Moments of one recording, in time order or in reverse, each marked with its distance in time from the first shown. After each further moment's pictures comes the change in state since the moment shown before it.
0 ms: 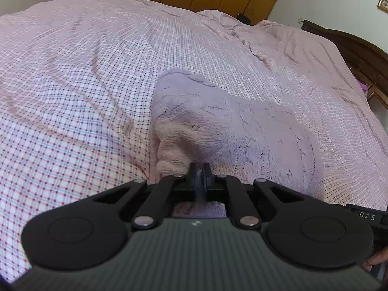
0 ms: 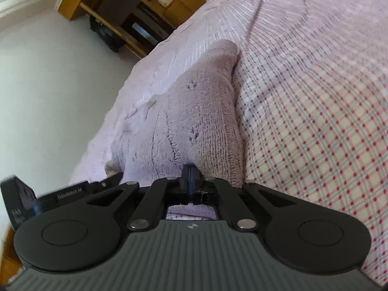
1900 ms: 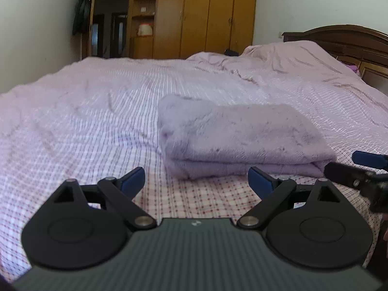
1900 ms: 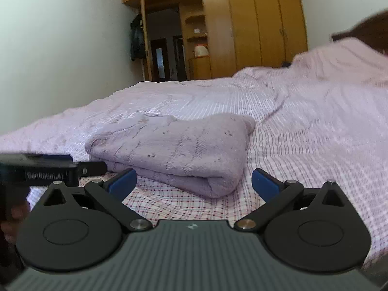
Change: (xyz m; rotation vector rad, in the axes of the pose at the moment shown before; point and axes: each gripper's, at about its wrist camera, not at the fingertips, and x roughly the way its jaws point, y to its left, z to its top) left arm -0.060 -0.028 -0.081 0.258 -0.261 0.103; right arm -0.062 0.067 -0.085 -0.582 -0.306 -0.215
